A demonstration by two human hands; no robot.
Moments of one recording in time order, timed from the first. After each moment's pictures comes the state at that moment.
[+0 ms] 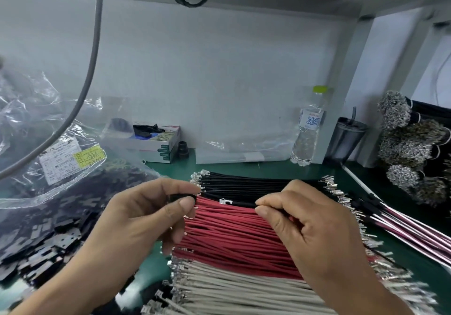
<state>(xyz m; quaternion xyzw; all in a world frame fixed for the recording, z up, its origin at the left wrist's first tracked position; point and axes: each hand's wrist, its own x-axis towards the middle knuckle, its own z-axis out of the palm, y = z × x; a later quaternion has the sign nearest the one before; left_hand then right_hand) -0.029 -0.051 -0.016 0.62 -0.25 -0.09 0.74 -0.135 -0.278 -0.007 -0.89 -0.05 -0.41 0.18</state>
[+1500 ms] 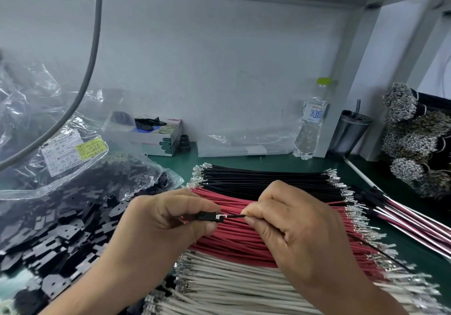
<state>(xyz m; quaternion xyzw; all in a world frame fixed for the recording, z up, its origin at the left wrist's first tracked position) -0.045 -0.060 -0.020 0.74 -0.33 0.03 0.59 -0.132 -0.264 -0.014 -0.91 -0.09 -0.38 0.13</state>
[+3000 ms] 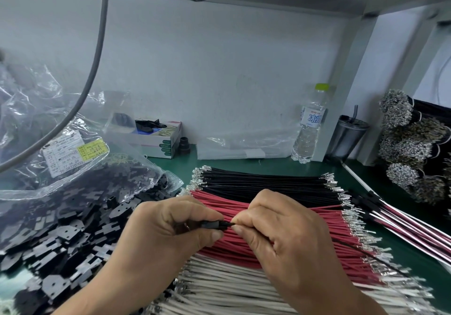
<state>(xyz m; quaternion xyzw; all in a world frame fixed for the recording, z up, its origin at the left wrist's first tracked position) -0.043 -0.064 -0.033 0.71 -0.35 0.04 0.61 -0.129 -0.254 -0.014 -0.90 -0.14 -0.40 0.13</state>
